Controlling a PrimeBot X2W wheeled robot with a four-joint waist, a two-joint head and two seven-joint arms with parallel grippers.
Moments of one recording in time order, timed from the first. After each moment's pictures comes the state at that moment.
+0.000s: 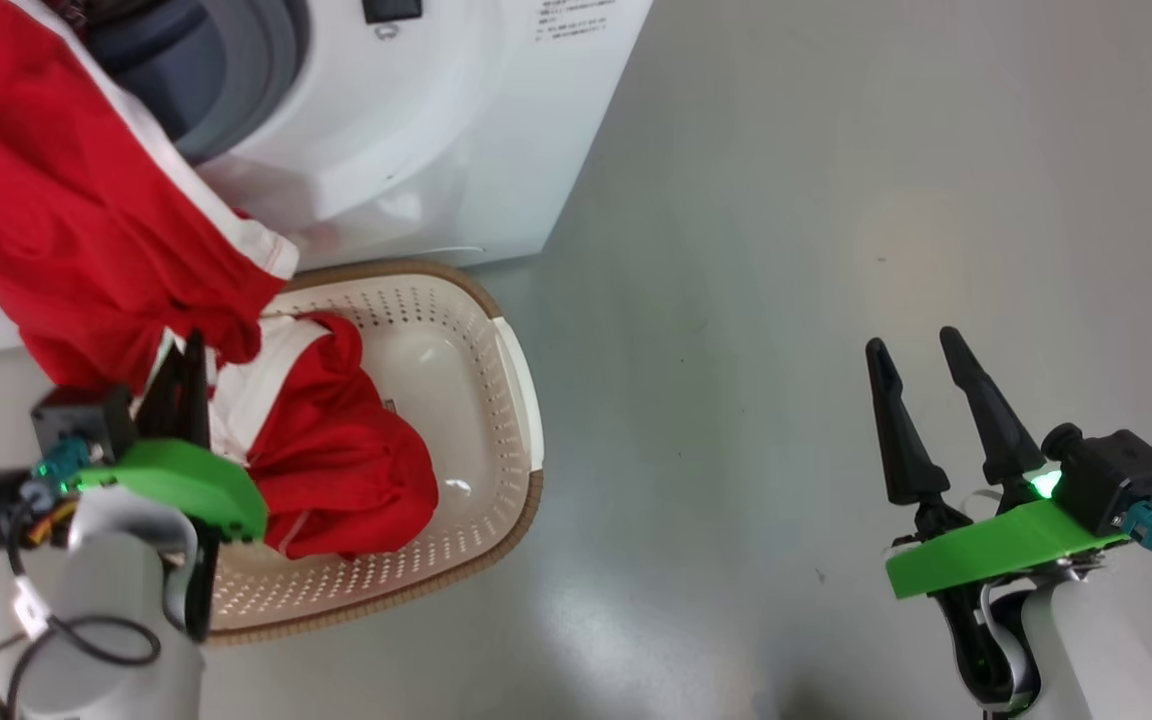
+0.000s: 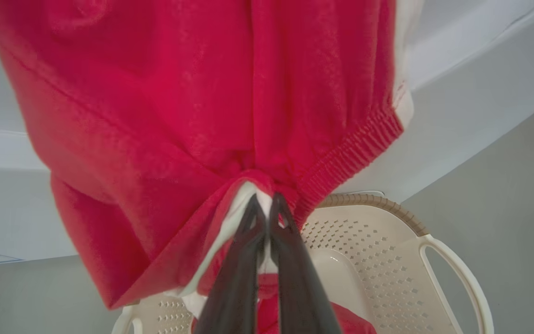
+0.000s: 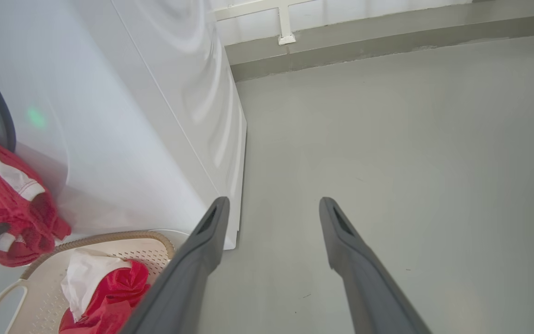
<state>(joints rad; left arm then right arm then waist) -0.61 0.08 0.10 0.79 -0.10 -0.12 -0.26 -0.22 -0.04 0.05 0.22 0.39 0.12 -0.26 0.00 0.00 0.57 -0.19</state>
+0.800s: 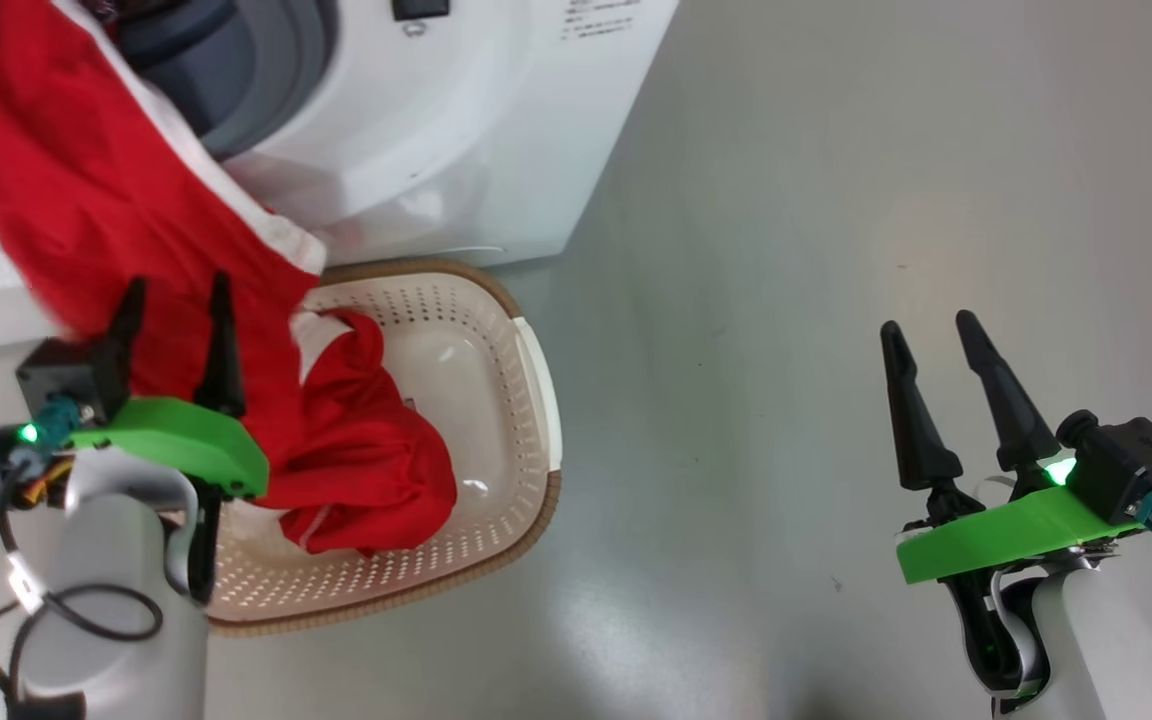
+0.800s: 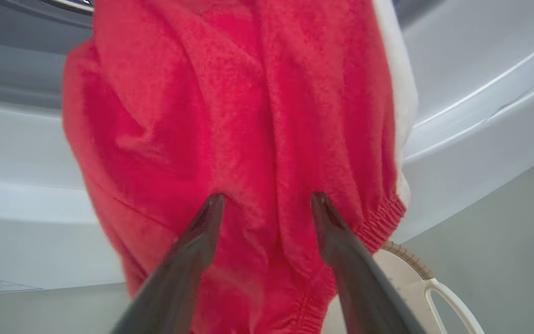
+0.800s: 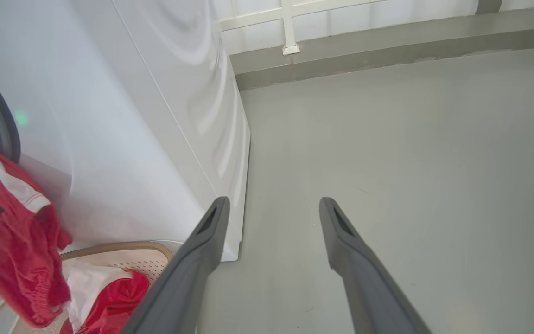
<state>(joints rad) -0.68 0.06 0.13 0.78 -0.08 -0.12 -0.26 -0.24 -0.04 0.03 0.22 0.38 0.12 -0.26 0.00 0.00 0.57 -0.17</state>
